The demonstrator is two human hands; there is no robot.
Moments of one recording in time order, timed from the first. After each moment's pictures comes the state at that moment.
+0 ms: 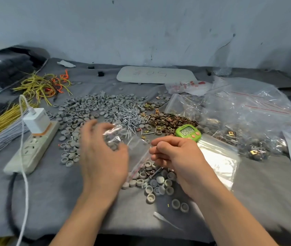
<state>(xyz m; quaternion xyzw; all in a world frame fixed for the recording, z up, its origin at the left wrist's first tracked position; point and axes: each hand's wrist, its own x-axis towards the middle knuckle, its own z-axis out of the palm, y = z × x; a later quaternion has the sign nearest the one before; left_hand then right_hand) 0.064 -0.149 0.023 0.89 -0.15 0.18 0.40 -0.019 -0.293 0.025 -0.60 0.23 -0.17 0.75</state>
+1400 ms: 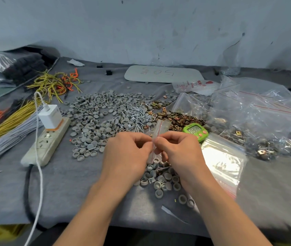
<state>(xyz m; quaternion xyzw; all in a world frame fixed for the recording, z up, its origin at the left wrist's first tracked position) 0.061 -0.156 0.035 0.87 -0.23 0.00 0.44 -0.009 -0.282 0.021 -0.72 0.20 -0.23 0.62</state>
